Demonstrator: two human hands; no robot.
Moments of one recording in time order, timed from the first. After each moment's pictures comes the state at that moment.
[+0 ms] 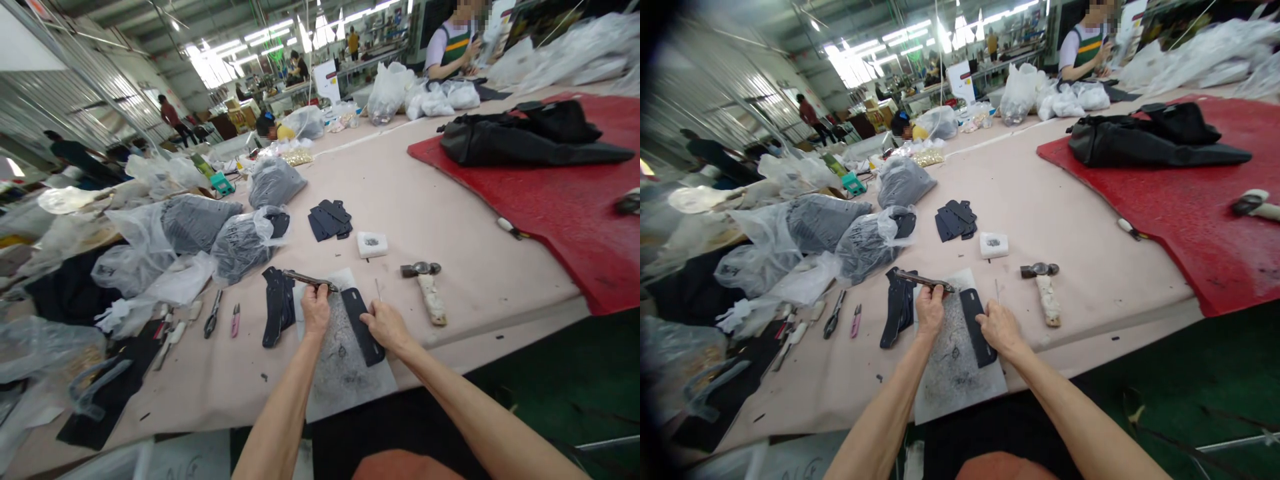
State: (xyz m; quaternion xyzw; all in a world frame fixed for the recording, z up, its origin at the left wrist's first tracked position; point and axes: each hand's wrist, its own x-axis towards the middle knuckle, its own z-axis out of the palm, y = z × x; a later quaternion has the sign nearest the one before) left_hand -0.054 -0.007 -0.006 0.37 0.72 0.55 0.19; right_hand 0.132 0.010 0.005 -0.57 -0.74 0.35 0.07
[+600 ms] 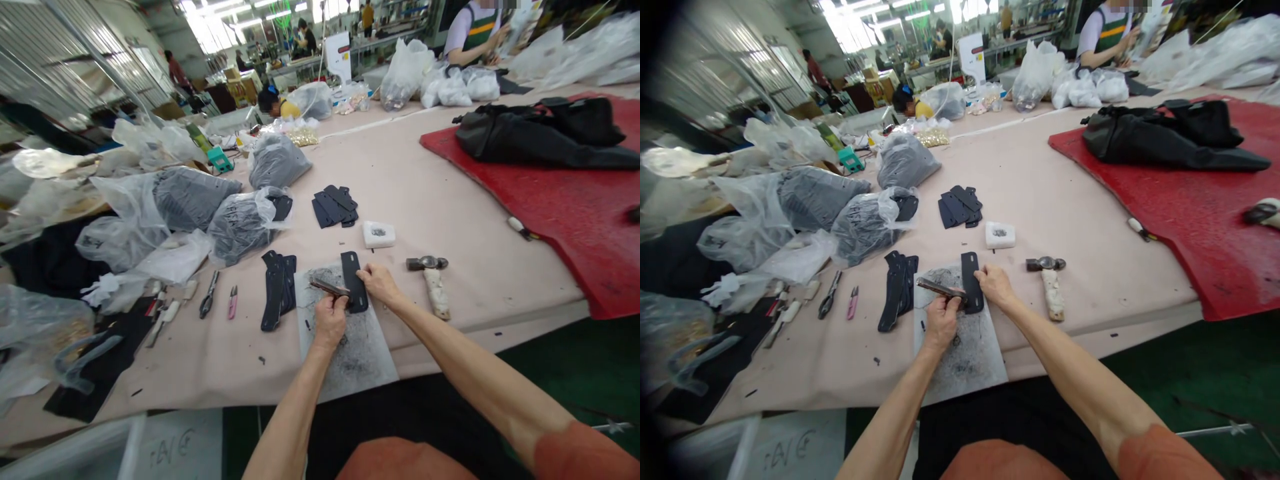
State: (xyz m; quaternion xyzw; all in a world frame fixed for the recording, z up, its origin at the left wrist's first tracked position) left_hand -0.021 -0.055 0.000 0.44 0.69 0.51 0.26; right_hand 0.098 0.074 0.008 -0.55 -0.73 0.38 0.16
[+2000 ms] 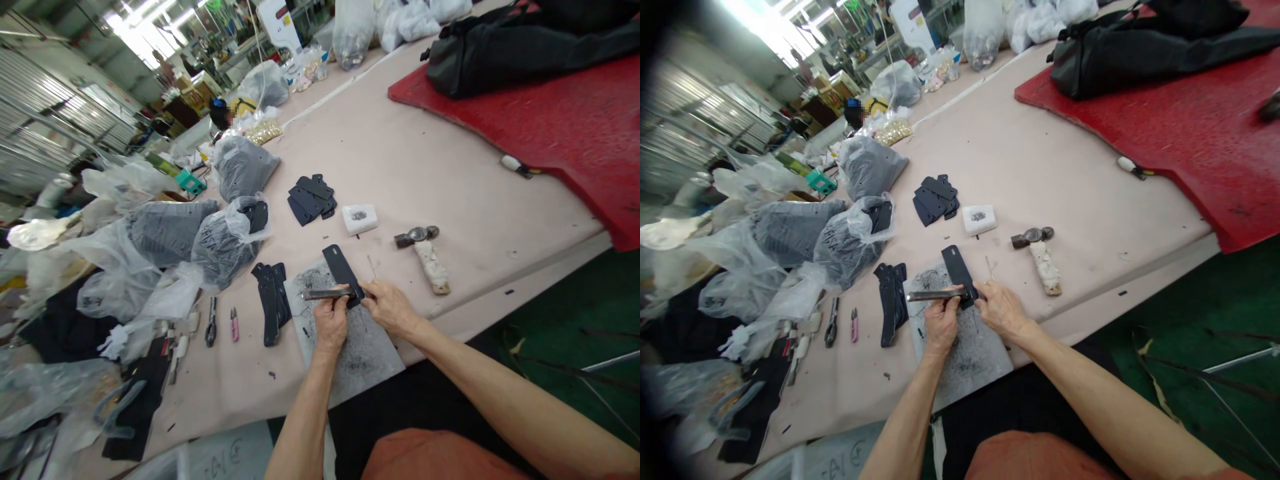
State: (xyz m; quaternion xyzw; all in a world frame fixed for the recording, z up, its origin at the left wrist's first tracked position) left_hand -0.010 -0.045 0.003 0.51 0.68 0.47 0.25; right_hand 0.148 0.009 -0.005 -0.48 -0.77 0.39 0.14
